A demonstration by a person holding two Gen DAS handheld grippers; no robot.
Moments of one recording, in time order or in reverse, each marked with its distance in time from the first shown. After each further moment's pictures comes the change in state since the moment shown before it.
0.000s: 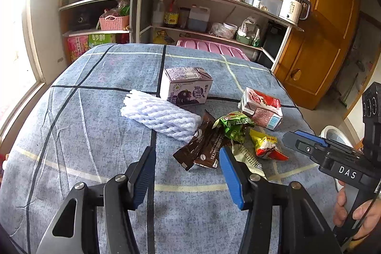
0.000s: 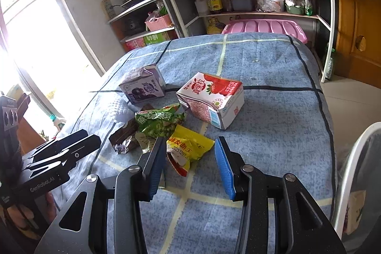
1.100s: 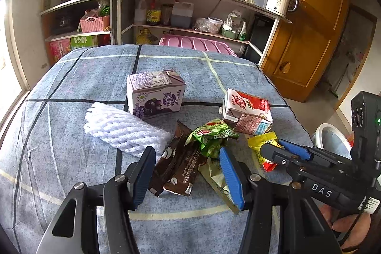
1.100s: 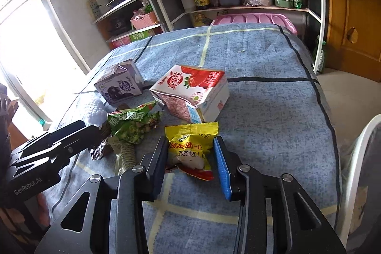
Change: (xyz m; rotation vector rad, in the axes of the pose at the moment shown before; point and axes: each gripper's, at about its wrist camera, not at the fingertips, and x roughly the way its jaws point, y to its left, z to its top) left arm 0.035 -0.032 0.021 0.070 0.025 -0.066; right arm 0.019 -0.020 -0.003 0.047 0.010 -0.073
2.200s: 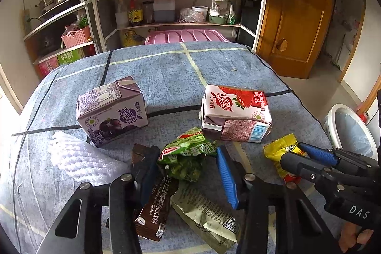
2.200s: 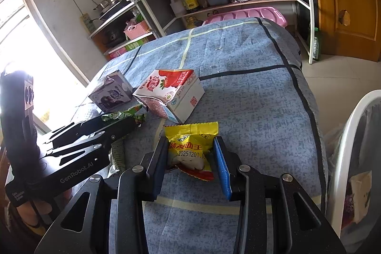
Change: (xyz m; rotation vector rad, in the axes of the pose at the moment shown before) left arm 0.051 -0.044 0.015 0.152 0.047 0.050; right arm -0.012 -0.030 -0.006 0.099 -0.021 0.038
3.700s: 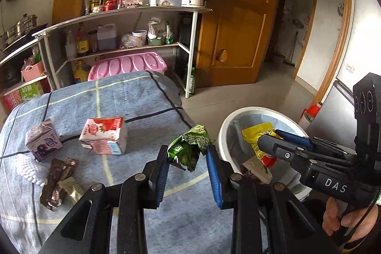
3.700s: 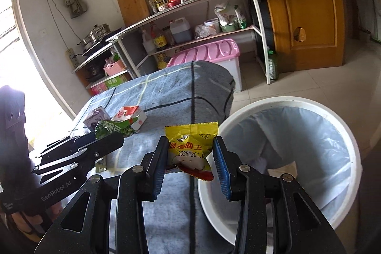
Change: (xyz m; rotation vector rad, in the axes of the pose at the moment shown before) left arm -0.085 -0.149 -0.004 0.143 -0.110 -0.263; right arm -0.152 -0.076 -0.027 0.073 -0.207 -0.143
